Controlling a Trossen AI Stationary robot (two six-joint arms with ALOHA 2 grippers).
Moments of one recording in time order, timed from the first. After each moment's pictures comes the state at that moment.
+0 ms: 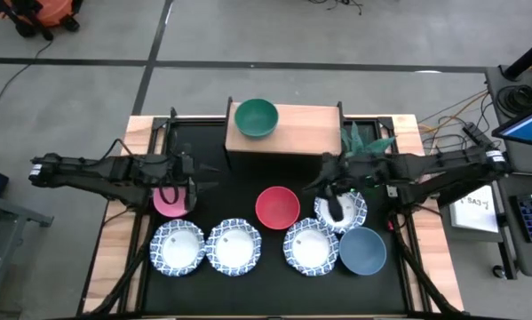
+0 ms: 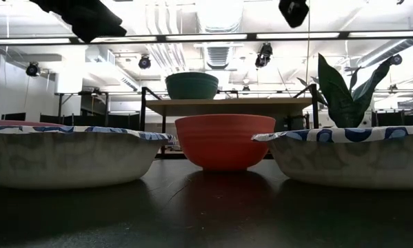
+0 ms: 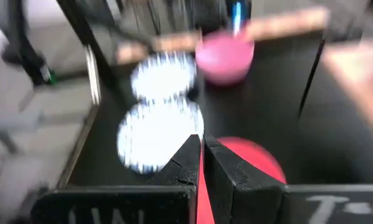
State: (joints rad) left arm -0.09 0.71 0.70 -0.37 -0.26 -0.08; right arm 0.11 1.16 0.99 -0.27 -0.02 0.22
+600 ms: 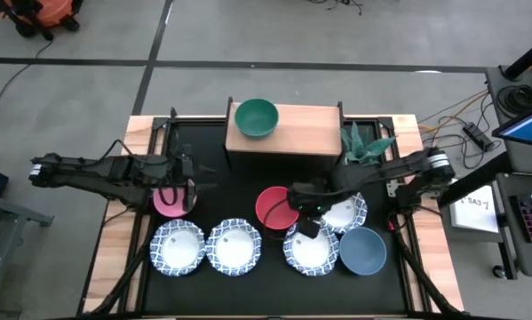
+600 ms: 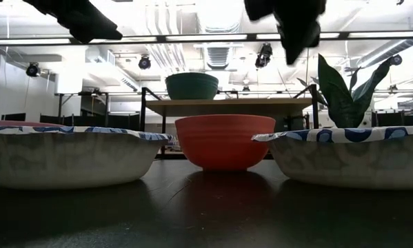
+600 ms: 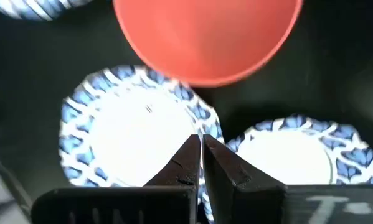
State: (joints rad) left arm -0.09 0.70 0.70 -0.42 -0.25 -0.04; right arm 0.18 1.72 1.54 -1.18 -0.04 0.58
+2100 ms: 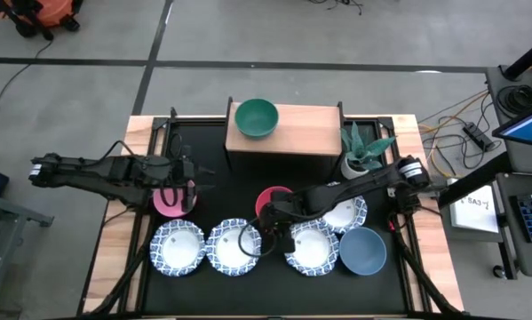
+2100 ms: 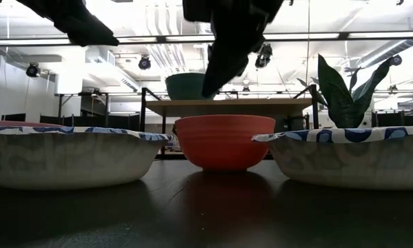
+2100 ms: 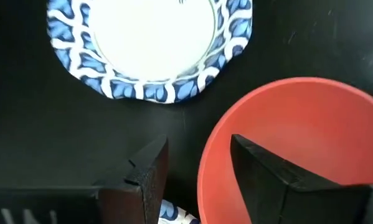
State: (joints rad) left arm -0.09 0.70 0.70 -0.47 -0.25 -0.03; right arm 0.21 1.92 1.56 -0.67 0.00 0.15
